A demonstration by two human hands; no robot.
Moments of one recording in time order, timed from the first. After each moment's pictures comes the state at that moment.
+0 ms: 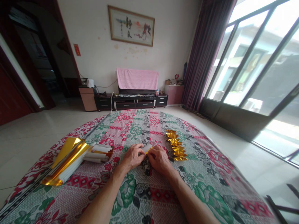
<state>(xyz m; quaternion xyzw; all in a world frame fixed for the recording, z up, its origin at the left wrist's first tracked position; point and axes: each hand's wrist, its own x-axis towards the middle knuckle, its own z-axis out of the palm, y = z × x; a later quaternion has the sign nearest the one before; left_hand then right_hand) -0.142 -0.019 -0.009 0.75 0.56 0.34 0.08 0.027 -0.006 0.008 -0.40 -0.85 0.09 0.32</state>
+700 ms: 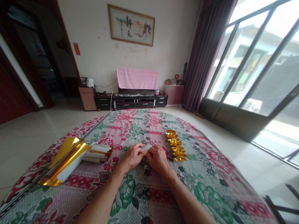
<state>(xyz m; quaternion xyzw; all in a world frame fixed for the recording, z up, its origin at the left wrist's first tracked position) -0.141 -0.019 -0.006 0.75 0.57 0.33 0.08 0.018 -0.009 0.013 -0.47 -0.83 0.04 0.30</state>
